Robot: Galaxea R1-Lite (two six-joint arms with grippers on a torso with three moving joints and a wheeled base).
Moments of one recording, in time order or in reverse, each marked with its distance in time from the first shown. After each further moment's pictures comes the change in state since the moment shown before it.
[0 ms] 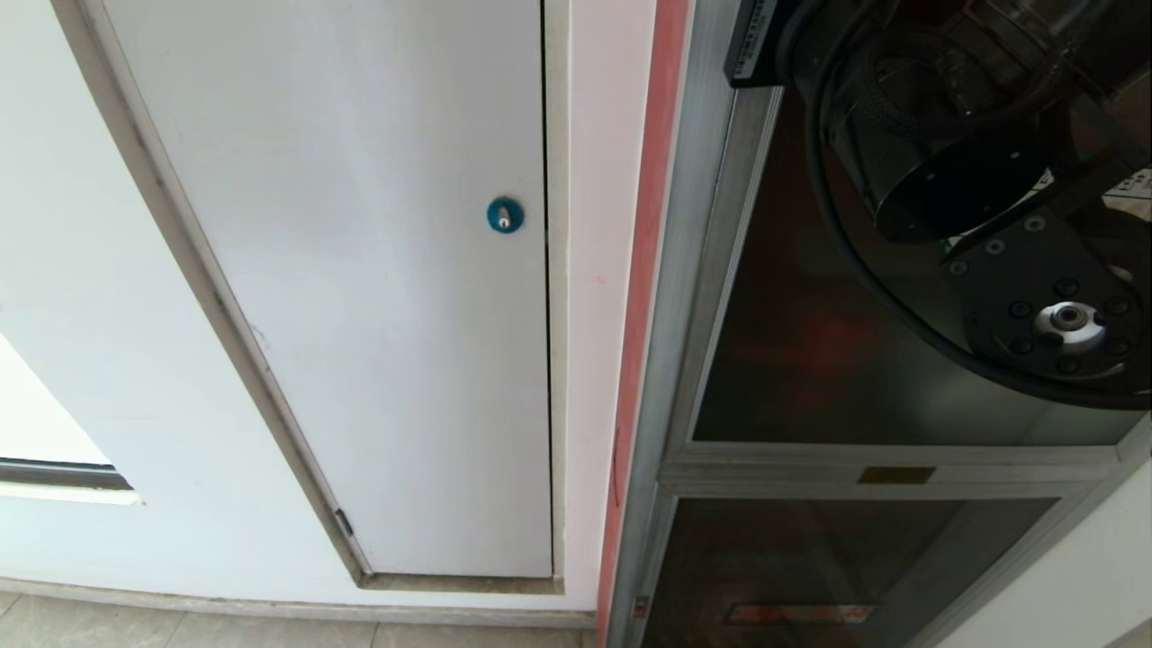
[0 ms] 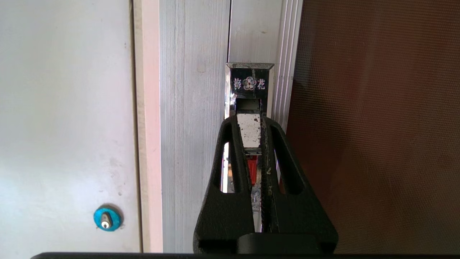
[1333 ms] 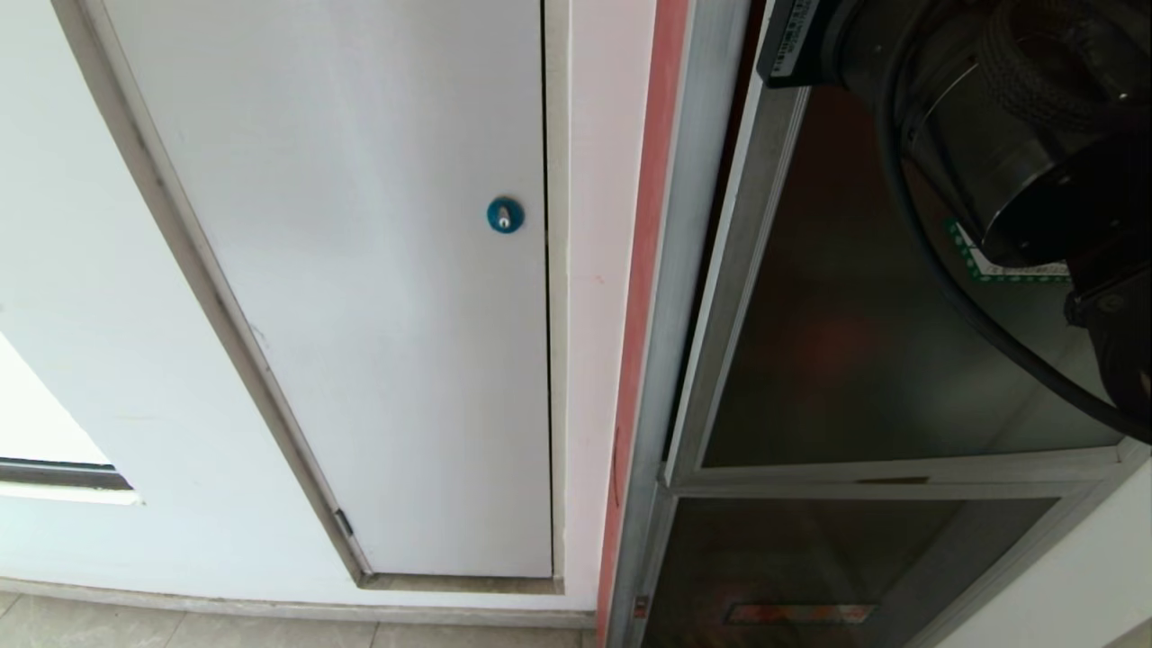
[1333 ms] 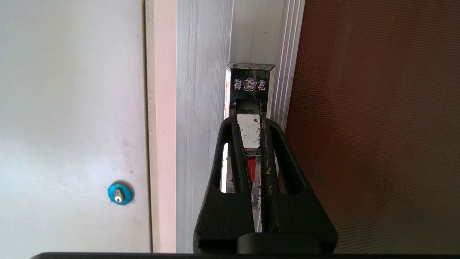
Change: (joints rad) left arm 0.000 0.000 0.000 0.000 0.000 0.000; right arm 0.081 -0.118 0.110 0.035 -0.072 -0.031
